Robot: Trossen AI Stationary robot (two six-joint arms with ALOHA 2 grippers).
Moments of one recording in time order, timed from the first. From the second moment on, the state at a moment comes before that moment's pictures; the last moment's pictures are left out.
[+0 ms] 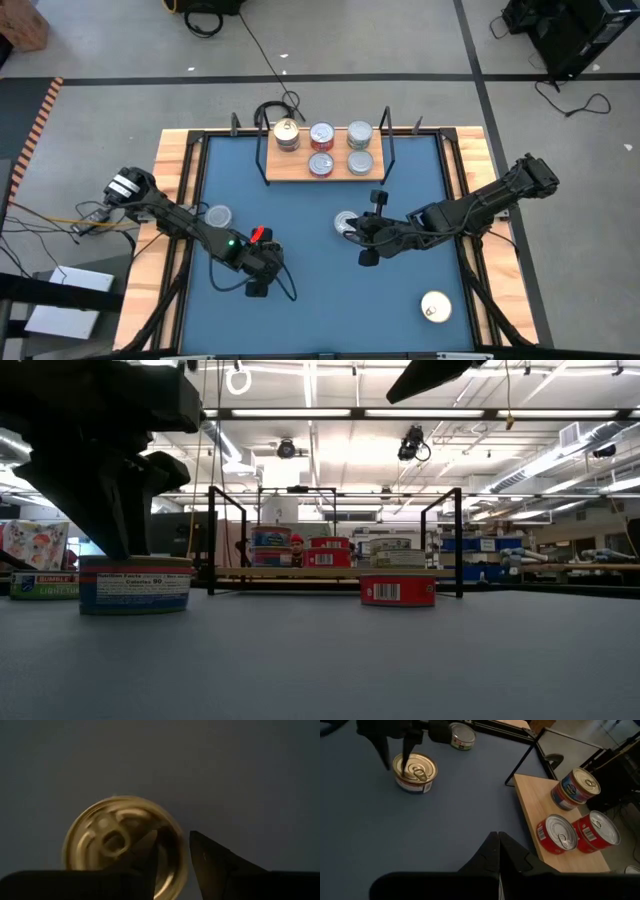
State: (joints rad) left arm -0.48 1.55 0.91 -0.58 -0.21 -0.41; right arm 0.38 1.44 1.15 -0.50 0.66 0.13
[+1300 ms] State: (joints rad) left arm -0.44 1.59 1.04 -0.65 -0.09 -0.18; right arm 0.38 1.44 1.08 -0.32 0.51 0.18
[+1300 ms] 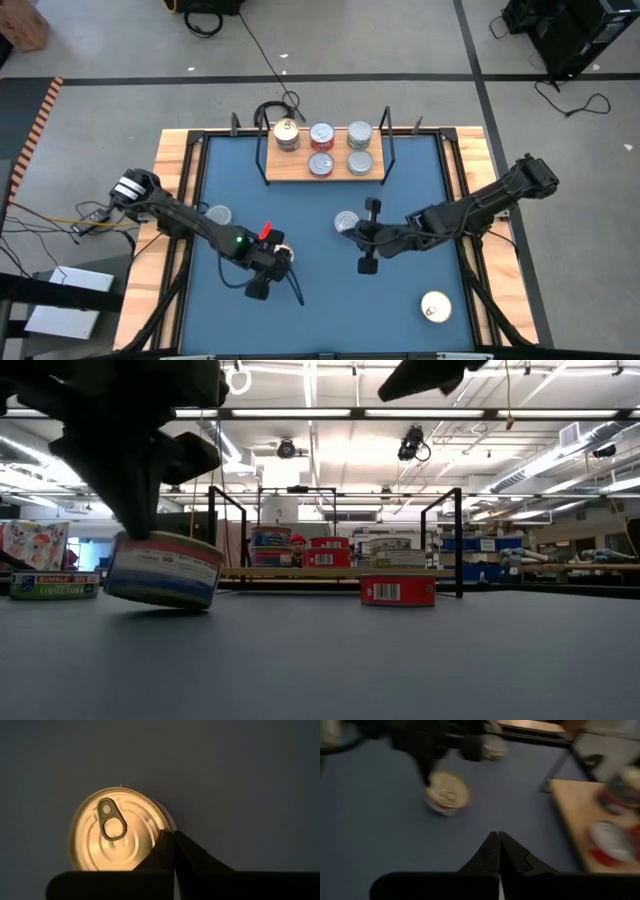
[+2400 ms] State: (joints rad) left arm -0.46 1.48 1.05 -0.56 -0.09 -0.37; right arm 0.39 1.52 0.85 0.26 0.34 0.31
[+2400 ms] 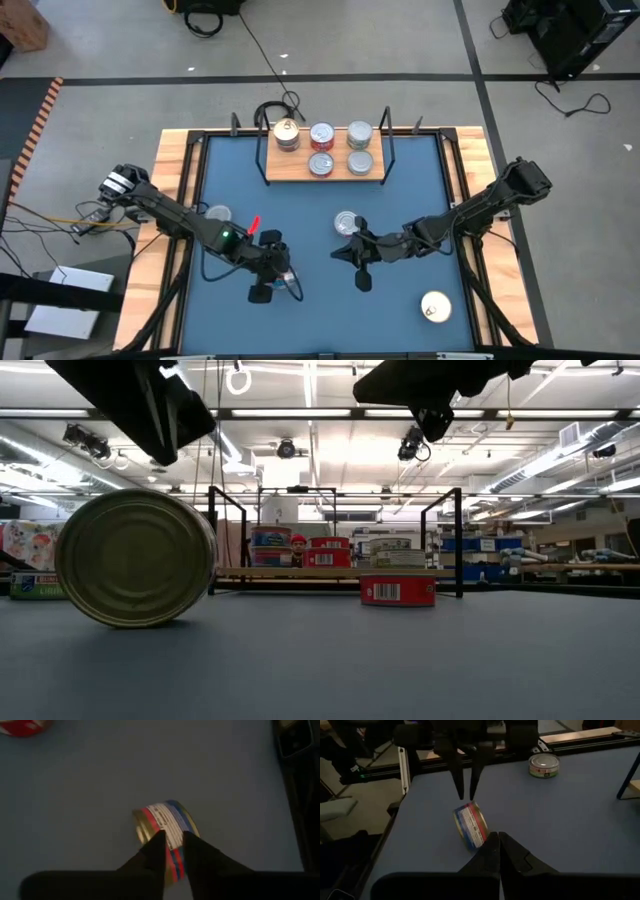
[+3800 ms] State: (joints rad) left arm -0.41 1.74 1.27 -0.82 -0.11 -0.48; right arm 0.39 1.52 0.85 0.23 0.34 0.30
